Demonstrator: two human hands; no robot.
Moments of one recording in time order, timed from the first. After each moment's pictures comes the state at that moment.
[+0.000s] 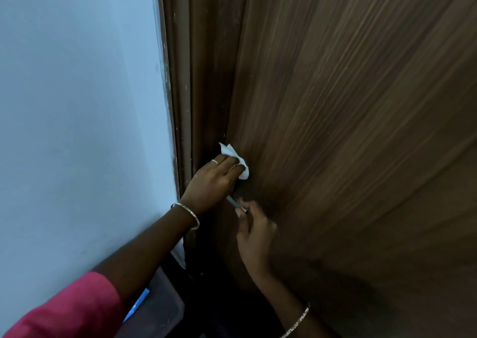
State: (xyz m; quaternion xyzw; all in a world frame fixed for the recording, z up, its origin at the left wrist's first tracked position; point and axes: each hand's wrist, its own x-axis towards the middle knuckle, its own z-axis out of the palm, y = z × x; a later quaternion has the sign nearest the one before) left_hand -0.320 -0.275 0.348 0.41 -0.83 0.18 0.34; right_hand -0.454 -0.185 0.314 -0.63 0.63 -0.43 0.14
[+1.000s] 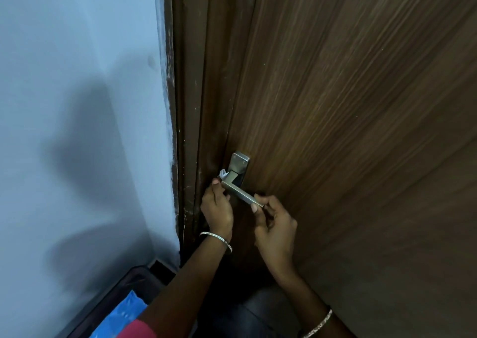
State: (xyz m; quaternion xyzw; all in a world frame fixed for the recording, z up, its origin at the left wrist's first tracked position) left_hand -0.346 -0.265 0.279 0.54 -0.25 -0.52 0.62; right_hand -0.432 -0.179 0.309 -0.53 0.68 -0.49 0.14
